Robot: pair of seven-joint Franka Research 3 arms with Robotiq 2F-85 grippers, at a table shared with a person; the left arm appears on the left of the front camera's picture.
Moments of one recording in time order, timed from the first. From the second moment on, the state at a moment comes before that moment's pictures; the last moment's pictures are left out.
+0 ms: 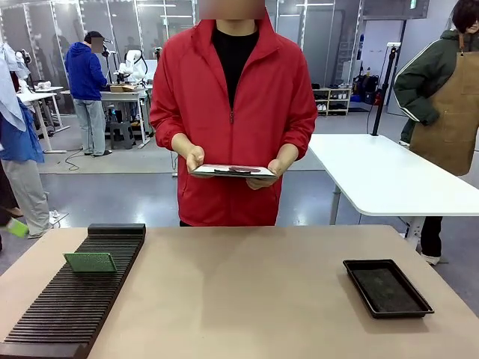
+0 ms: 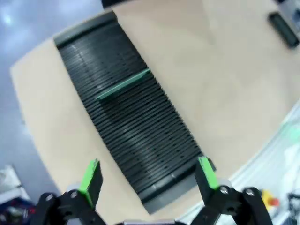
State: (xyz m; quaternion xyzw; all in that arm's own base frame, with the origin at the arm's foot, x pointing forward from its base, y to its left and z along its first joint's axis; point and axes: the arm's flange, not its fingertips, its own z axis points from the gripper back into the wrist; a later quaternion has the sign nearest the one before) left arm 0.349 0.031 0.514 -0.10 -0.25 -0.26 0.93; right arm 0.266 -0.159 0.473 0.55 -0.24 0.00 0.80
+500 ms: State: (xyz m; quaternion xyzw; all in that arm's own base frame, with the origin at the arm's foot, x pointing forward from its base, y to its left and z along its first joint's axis) left arm 0.409 -0.027 0.457 0.07 -0.14 -0.51 0.85; right arm 0.266 -0.159 0.473 0.55 -0.24 0.00 0.80
